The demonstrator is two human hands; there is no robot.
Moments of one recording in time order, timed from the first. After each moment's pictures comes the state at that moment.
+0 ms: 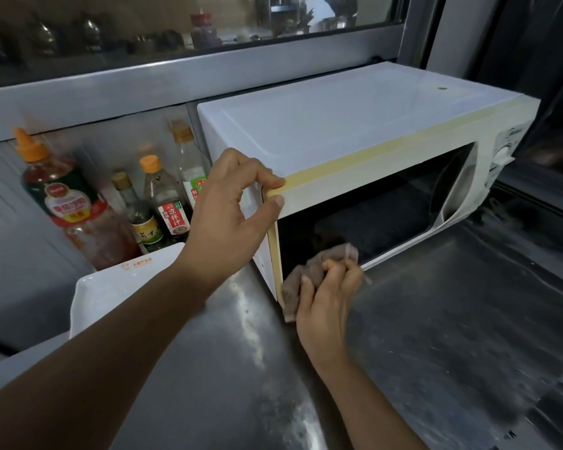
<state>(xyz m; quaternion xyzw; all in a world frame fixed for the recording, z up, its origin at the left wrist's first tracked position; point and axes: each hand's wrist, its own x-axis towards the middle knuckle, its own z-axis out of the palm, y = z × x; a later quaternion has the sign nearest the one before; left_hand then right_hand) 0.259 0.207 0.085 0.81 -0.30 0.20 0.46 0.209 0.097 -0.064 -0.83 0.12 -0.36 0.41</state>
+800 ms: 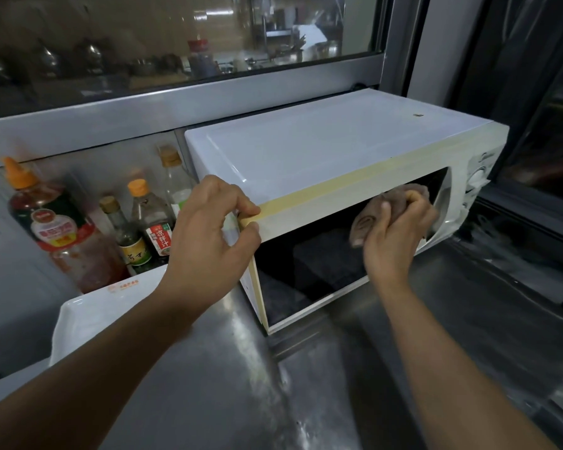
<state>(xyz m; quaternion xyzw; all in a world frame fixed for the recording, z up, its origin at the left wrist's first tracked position) 0.251 0.197 0.095 0.85 -0.28 0.24 0.38 0.267 -0.027 0.015 -0.74 0.19 -0.48 0.43</state>
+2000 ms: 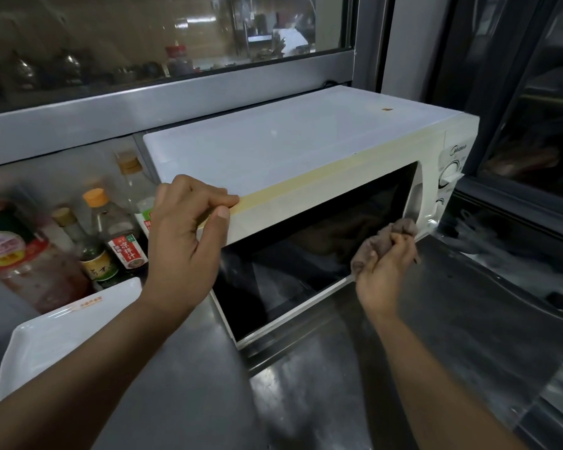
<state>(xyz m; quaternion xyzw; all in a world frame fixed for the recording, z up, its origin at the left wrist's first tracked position) 0.271 0.163 0.074 0.80 -0.30 0.32 0.40 0.267 -0.078 -0.072 -0.78 0.23 -0.41 0.42</state>
